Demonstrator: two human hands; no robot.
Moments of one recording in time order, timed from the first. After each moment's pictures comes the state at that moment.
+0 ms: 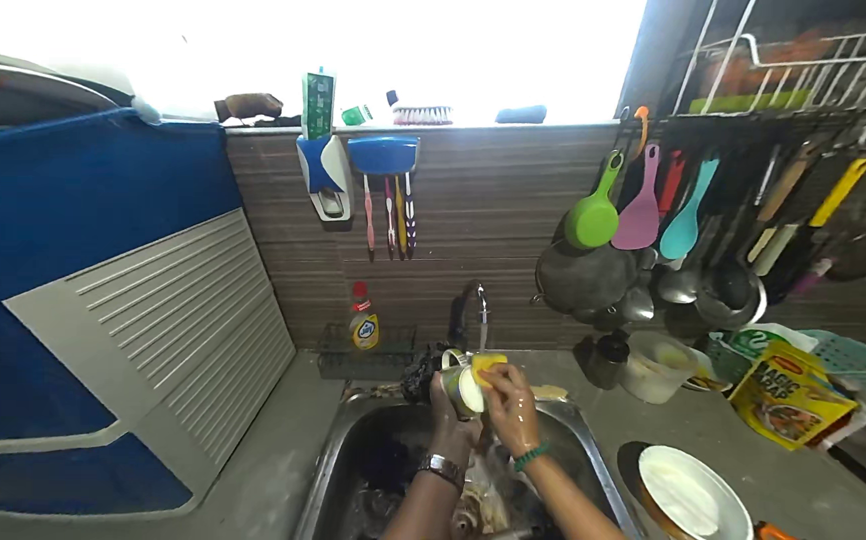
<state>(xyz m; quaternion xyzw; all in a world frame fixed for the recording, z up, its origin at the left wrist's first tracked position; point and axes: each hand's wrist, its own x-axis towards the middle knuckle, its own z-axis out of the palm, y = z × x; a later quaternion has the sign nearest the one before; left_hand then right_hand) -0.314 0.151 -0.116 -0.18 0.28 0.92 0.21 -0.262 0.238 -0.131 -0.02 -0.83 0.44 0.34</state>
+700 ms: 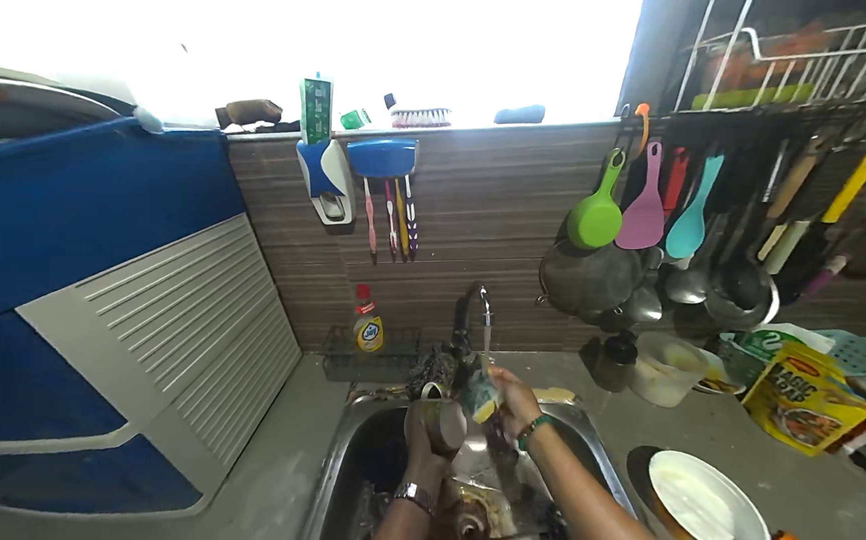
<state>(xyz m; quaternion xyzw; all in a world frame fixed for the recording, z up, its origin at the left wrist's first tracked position) -0.314 0.100 -0.171 -0.22 0.41 0.87 0.17 -0.304 0.253 -0.130 -0.25 -0.54 0.80 0.10</state>
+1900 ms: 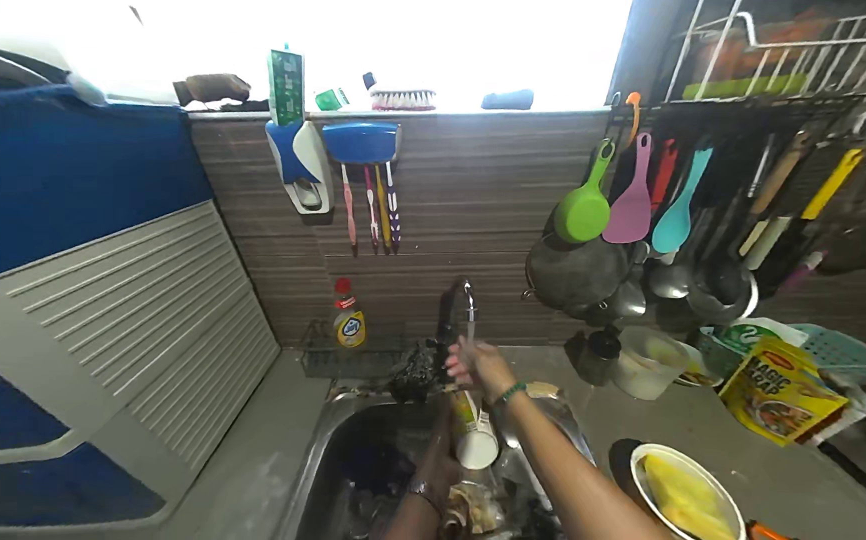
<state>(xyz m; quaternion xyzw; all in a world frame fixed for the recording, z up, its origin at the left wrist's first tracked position) -0.300 0.139 -0.181 -0.12 0.45 0.81 0.35 -0.320 0.250 -0.072 -0.17 -0.66 0.73 0.04</state>
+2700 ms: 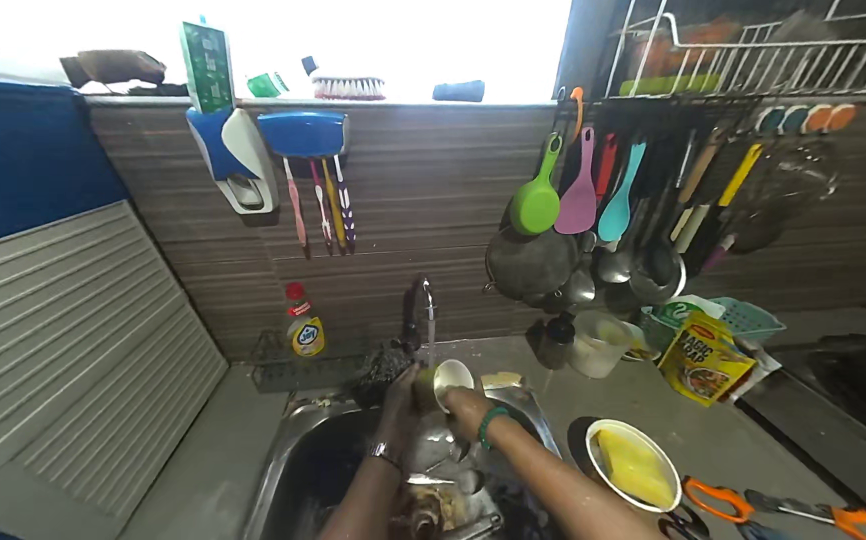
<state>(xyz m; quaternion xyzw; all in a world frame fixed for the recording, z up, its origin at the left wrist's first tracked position) -0.361 0.158 -0.163 -0.05 0.54 0.81 0.23 -0.279 0.273 -0.102 0.01 -0.97 0.18 -0.17</state>
